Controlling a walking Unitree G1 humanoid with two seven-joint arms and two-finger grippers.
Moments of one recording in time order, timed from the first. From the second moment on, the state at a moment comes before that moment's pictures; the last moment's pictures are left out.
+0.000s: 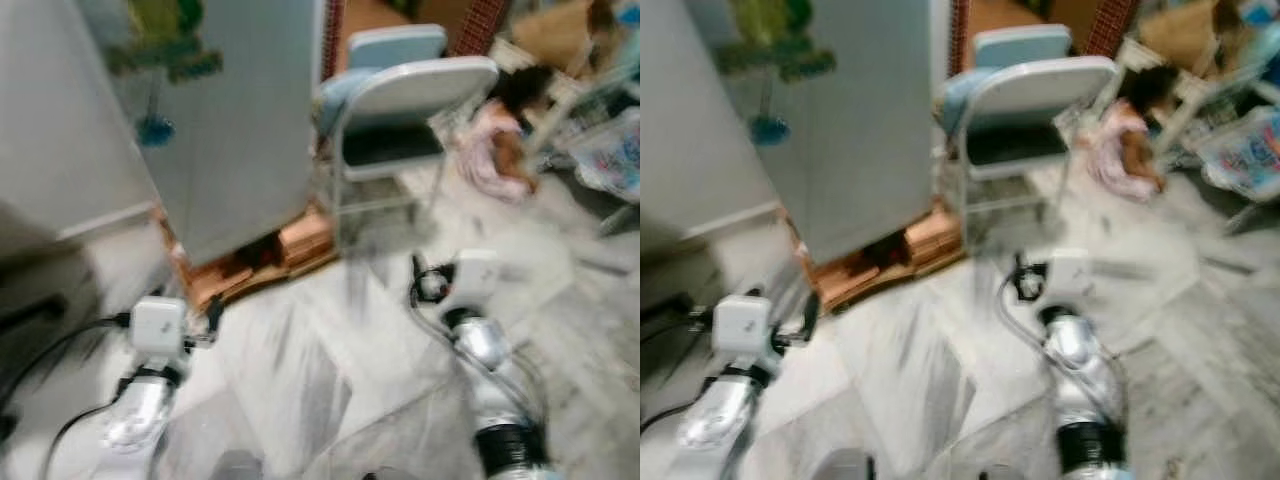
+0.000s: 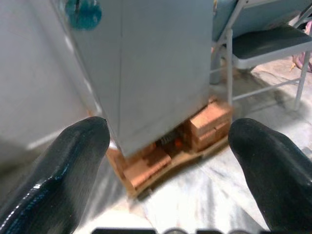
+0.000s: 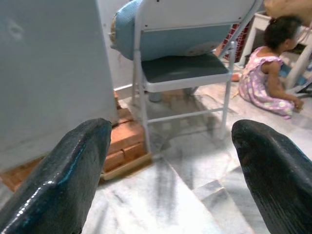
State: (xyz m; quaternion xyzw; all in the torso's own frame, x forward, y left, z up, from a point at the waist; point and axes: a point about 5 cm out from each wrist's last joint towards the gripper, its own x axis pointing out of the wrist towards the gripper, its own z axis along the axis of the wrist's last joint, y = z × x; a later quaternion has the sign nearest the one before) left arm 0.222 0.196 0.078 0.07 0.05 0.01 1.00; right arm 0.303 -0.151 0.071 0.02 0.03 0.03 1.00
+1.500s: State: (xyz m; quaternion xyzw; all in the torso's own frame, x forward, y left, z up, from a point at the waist) left arm 0.203 0.190 0.063 0.07 0.07 0.05 0.99; right arm 0.297 -0.182 0.073 -0.01 0.03 0.00 1.00
